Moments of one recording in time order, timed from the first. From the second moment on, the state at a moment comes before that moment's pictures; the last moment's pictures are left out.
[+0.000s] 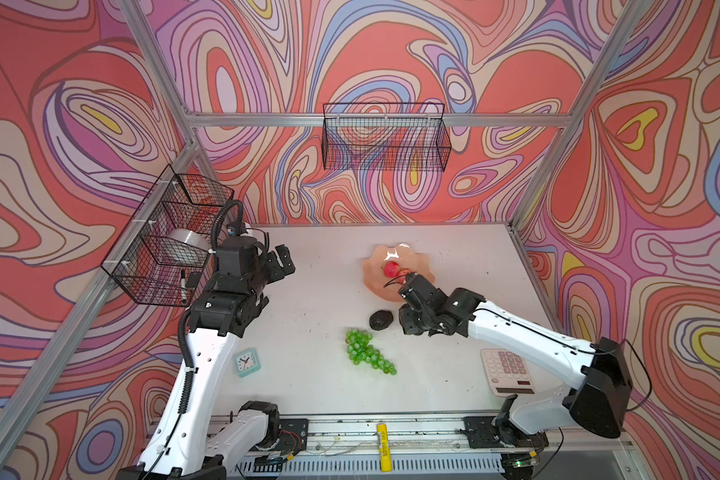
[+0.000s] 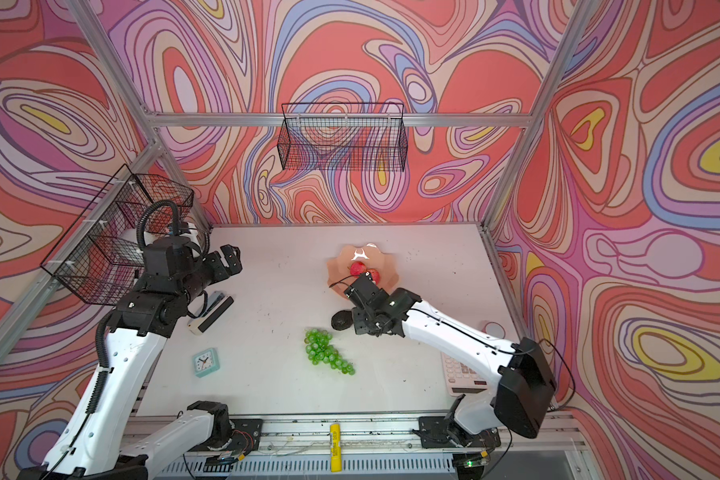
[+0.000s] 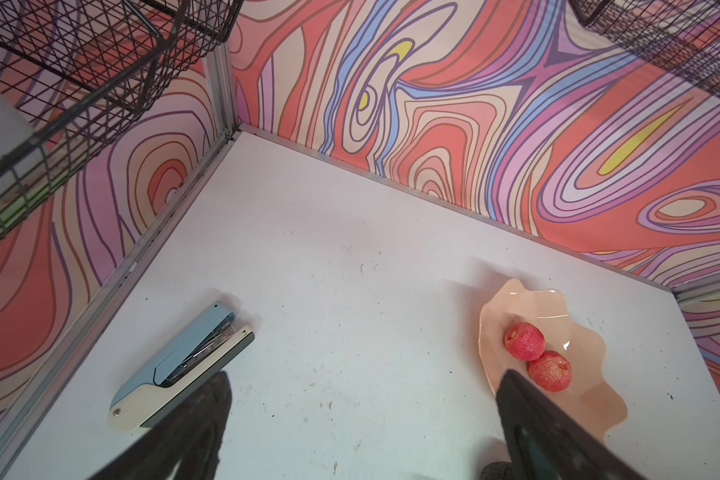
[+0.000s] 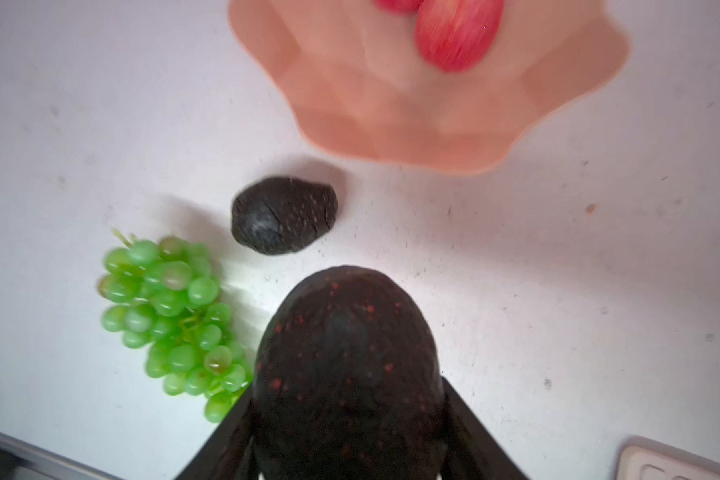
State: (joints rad) left arm -0.12 1.03 1.24 -0.73 -0.16 -0.42; right arm 0.81 1.41 1.23 -0.87 0.21 0.56
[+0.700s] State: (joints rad) left arm -0.11 0.87 1.16 -0.90 0.01 -0.55; right arm 0.62 2.02 1.71 -0.68 0.14 0.34
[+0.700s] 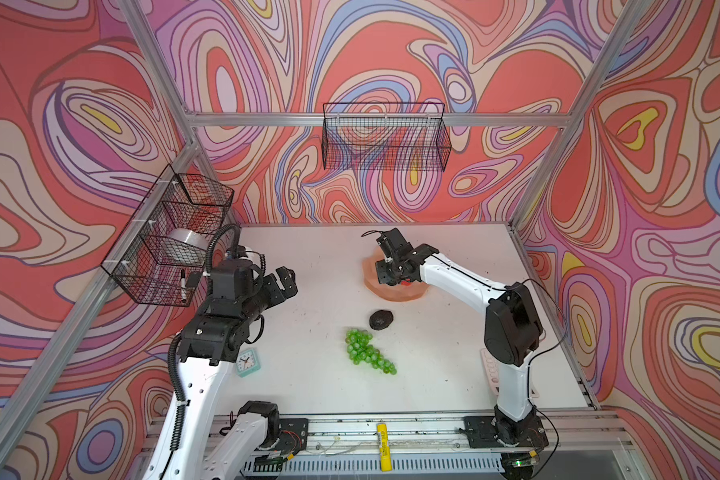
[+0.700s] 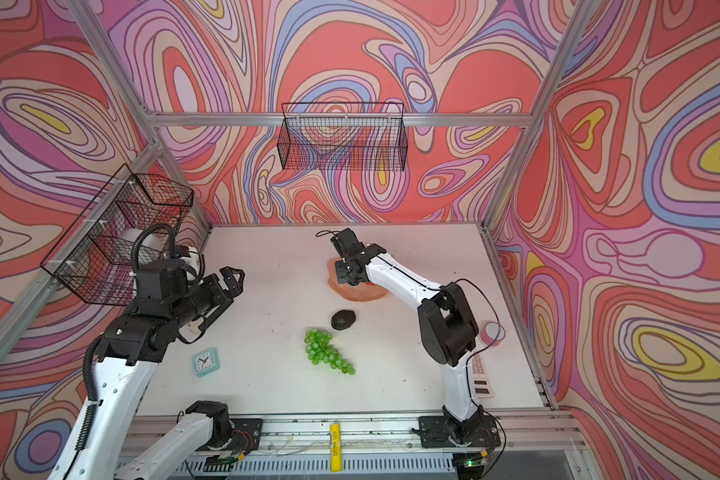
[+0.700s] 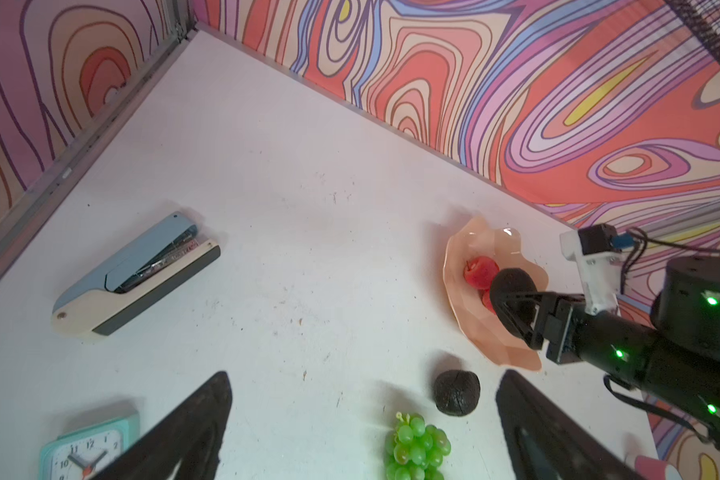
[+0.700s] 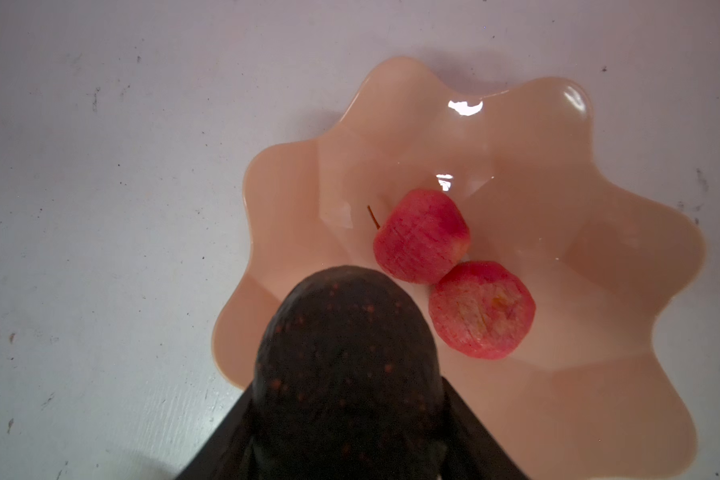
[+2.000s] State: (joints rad) left arm -0.69 0.99 0.86 -0.92 0.05 -0.94; right arm 0.60 1.86 1.72 -0.59 0.10 0.34
